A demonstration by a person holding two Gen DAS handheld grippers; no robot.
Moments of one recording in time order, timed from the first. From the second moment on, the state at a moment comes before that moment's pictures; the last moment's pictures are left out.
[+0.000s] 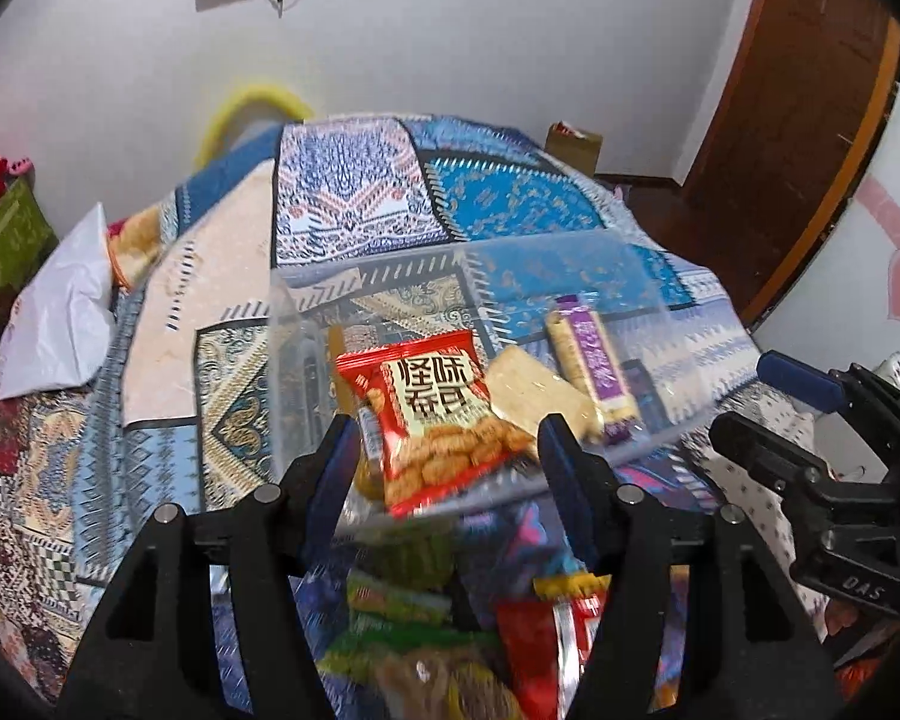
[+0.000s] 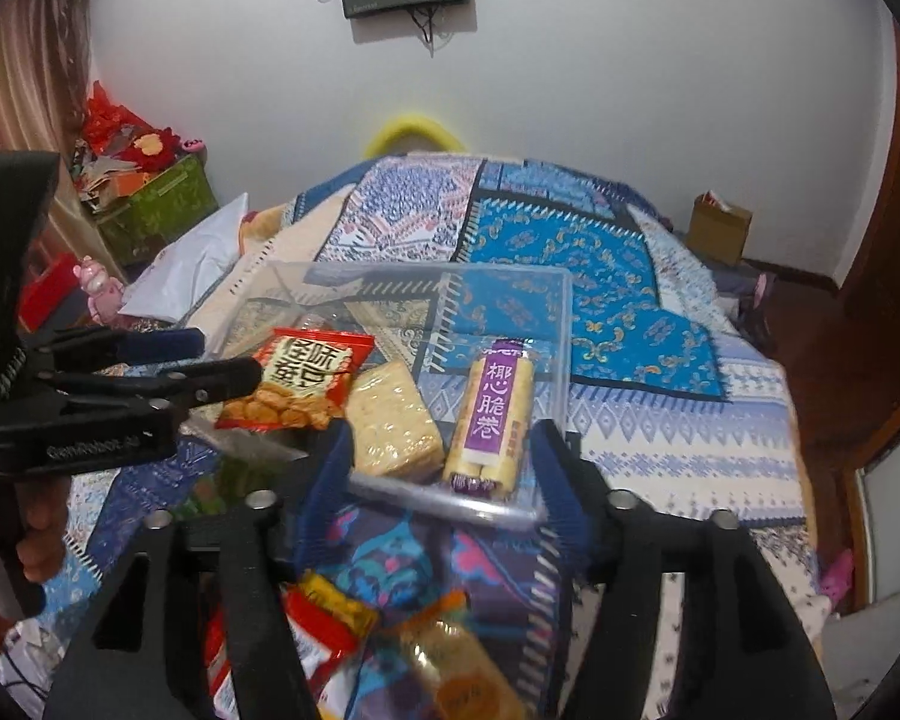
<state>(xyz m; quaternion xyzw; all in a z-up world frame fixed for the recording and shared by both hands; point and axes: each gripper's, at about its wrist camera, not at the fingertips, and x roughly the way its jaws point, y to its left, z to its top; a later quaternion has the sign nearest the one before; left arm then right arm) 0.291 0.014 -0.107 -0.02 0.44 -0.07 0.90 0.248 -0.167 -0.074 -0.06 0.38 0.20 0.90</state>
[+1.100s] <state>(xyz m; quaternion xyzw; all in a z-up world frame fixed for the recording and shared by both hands) 0.088 0.039 -0.171 0.01 0.50 -0.08 0.86 0.102 -0.163 -0.143 -0.06 0.46 0.19 0.87</state>
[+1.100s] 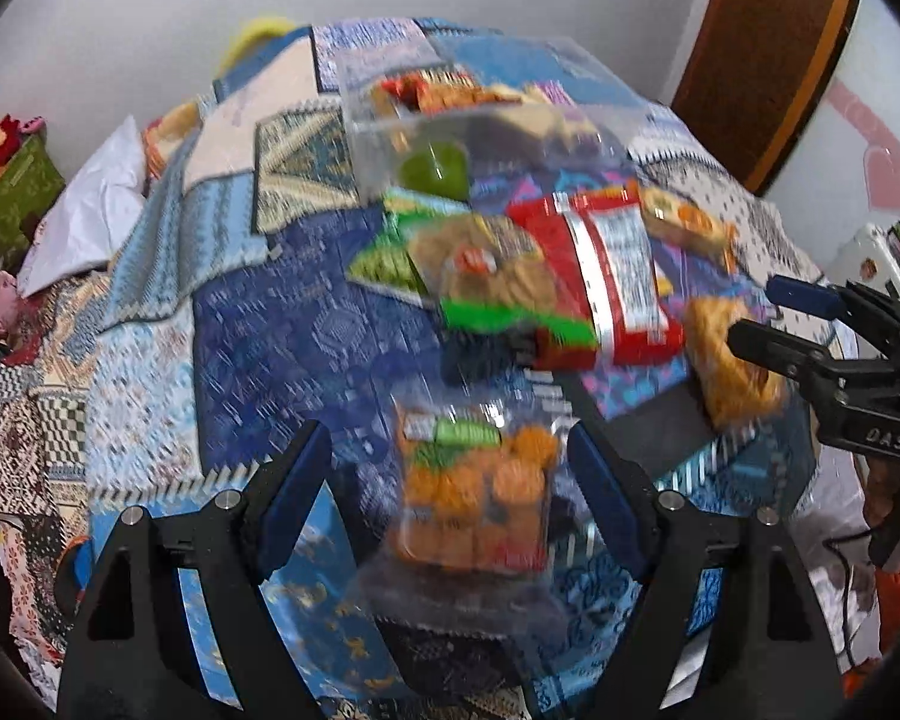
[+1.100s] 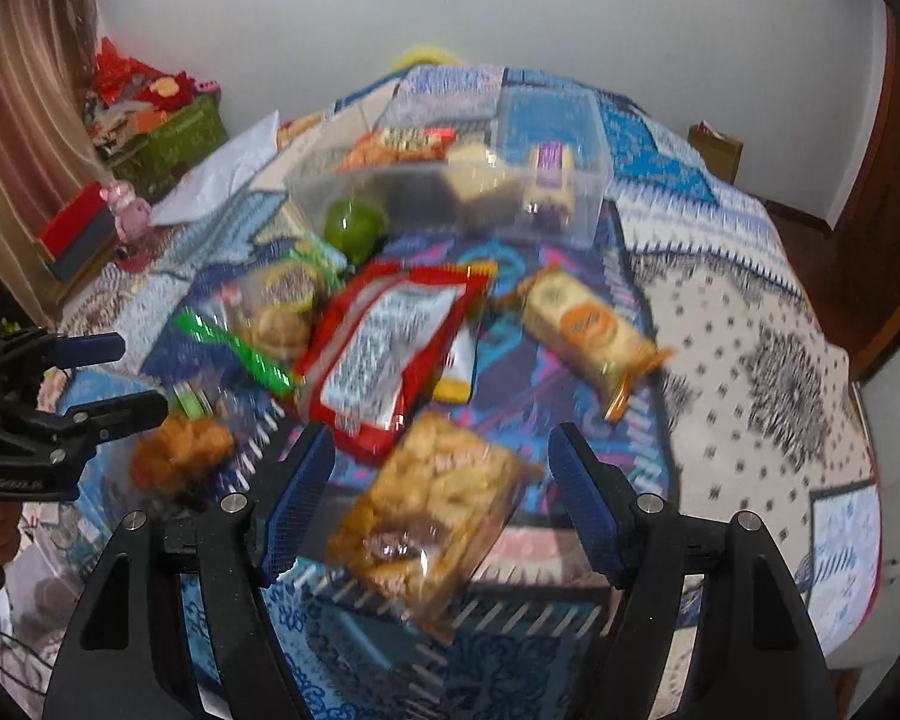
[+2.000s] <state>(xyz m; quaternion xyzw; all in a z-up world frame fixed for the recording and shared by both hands) 0.082 0.059 -0.208 -0.05 0.52 -0.05 0.85 0.100 -0.177 -0.155 -0.04 0.47 0.19 0.86</state>
